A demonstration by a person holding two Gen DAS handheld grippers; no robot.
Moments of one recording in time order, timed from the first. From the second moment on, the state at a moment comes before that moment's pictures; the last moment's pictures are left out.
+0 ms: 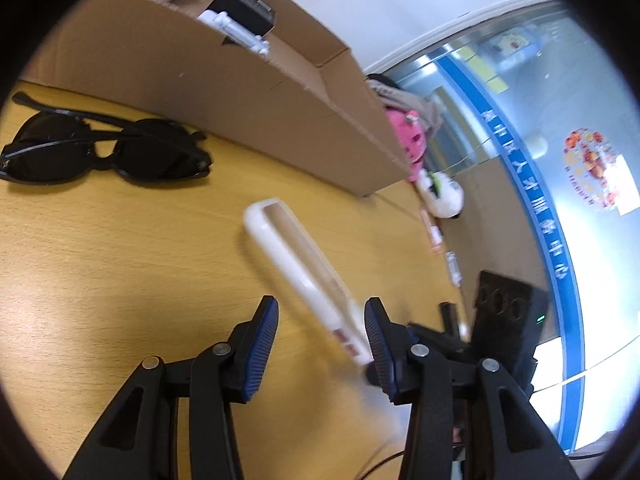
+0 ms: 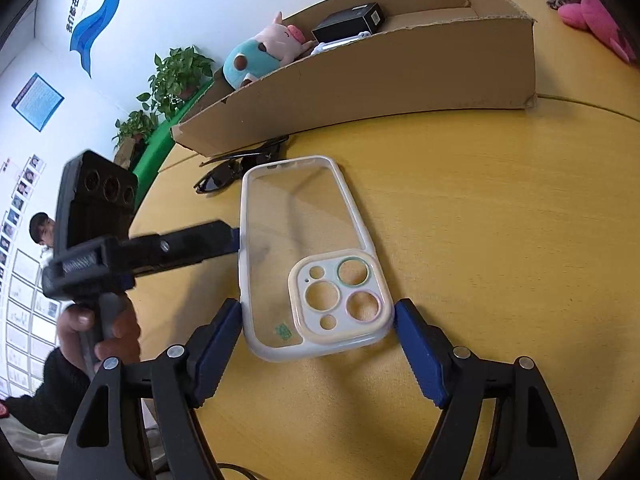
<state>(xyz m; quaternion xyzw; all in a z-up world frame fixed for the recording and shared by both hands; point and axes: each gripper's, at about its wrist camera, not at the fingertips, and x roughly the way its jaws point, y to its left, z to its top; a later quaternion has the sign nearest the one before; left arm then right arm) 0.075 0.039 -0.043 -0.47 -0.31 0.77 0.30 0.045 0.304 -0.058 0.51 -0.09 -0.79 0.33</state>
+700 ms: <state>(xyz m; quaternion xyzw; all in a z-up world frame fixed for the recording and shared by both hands) 0.055 0.058 -0.003 -0.45 -0.24 0.81 0.29 0.065 0.278 -0.035 0.47 -0.04 -0.83 0.31</state>
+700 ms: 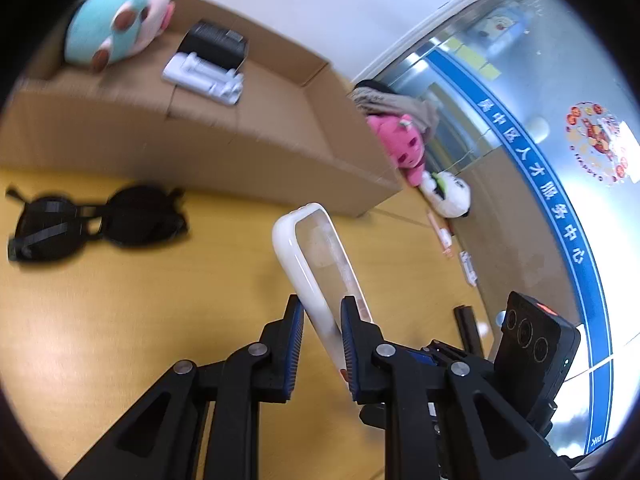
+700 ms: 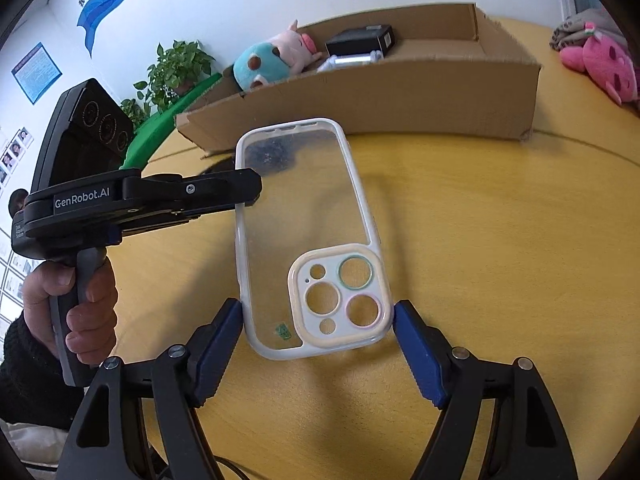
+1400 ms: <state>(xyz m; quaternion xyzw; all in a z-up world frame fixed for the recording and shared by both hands) -0.060 0.088 0.135 -0.36 -0.14 0.85 0.36 -0.026 0.286 0.083 0.35 -0.03 -0.90 0.26</state>
